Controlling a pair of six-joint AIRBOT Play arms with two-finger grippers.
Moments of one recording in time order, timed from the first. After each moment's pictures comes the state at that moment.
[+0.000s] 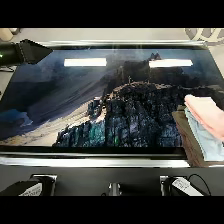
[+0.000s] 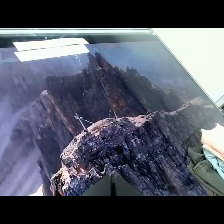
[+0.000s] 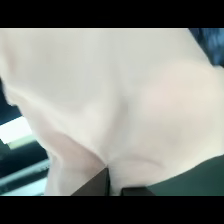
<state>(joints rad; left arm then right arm) 0.00 -1.18 1.64 0.74 -1.16 -1.23 -0.98 -1.20 1.40 -1.35 1.74 1.13</state>
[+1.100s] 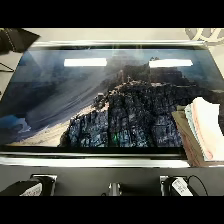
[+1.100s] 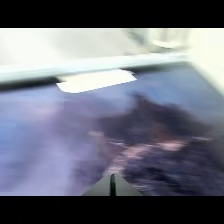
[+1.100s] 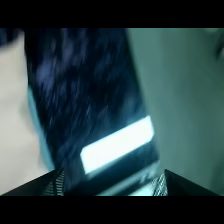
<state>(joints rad) -0.05 -1.18 1.80 1.06 -1.10 -1.36 -0.85 -1.07 1.55 -1.52 1.21 0.96</state>
